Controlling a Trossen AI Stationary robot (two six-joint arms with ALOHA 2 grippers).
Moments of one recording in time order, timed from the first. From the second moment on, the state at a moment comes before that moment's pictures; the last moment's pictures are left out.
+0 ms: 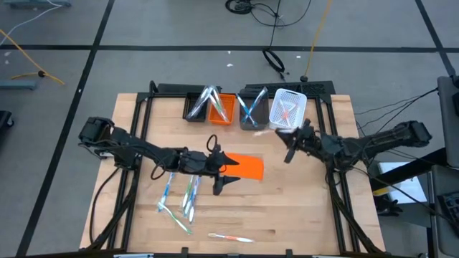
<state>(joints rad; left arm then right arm) -0.22 1.58 0.88 0.44 -0.18 -0.27 0.19 0.77 0.41 0.34 0.68 0.19</state>
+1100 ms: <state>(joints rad) -0.24 1.58 0.88 0.44 -0.24 -0.28 -0.81 0.71 0.41 -0.01 0.01 0.34</state>
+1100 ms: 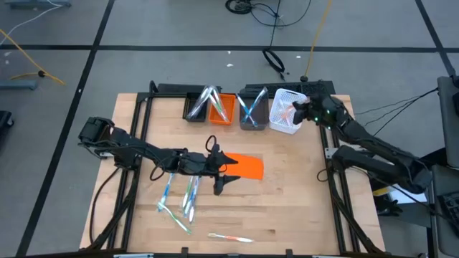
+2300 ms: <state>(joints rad) -0.24 1.58 0.88 0.44 -0.25 -0.26 -0.95 1.11 0.50 0.02 -0.32 0.26</state>
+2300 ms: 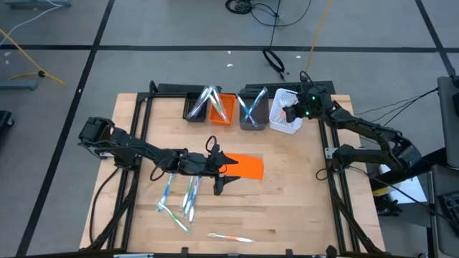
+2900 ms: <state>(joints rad) -0.24 1.58 0.88 0.44 -0.25 -0.26 -1.01 1.11 0.50 0.07 -0.32 0.21</state>
